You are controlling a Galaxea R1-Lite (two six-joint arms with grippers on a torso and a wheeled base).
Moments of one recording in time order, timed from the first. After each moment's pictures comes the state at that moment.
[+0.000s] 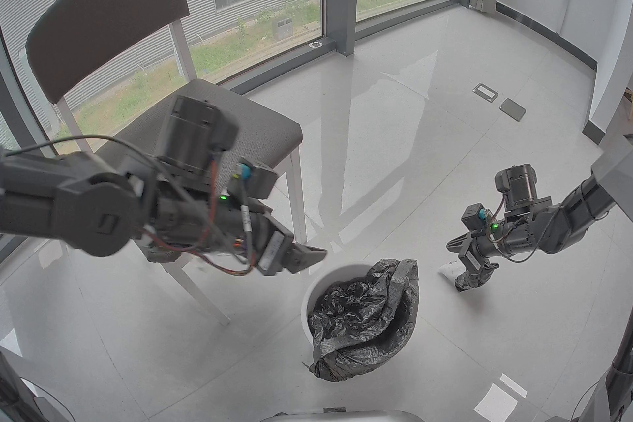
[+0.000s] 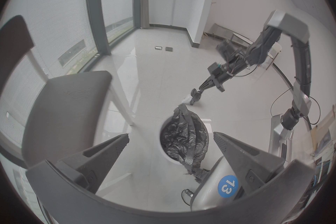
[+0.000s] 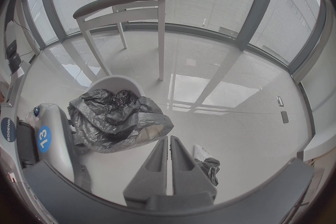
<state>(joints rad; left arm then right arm) -0.64 1.83 -1.22 0.07 -0.13 0.21 0.17 2.07 -0.94 -0.34 0.26 -0.65</state>
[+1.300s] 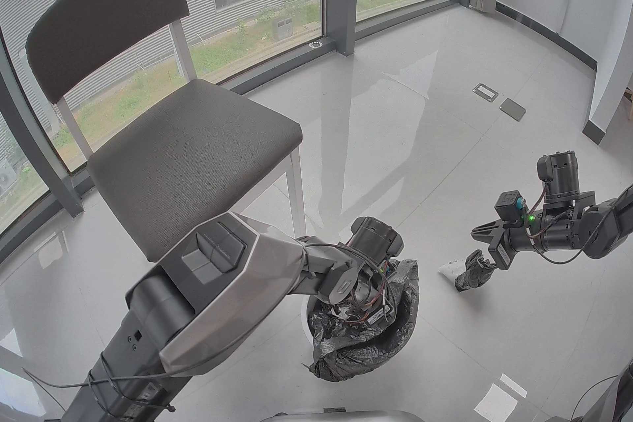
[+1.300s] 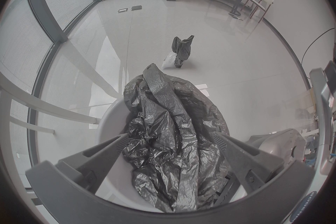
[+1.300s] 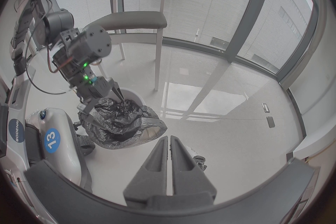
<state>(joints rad) -0.78 2.62 -1.88 0.23 -0.01 0.33 0.16 1.83 -0.80 -0.36 0.26 -0.65</state>
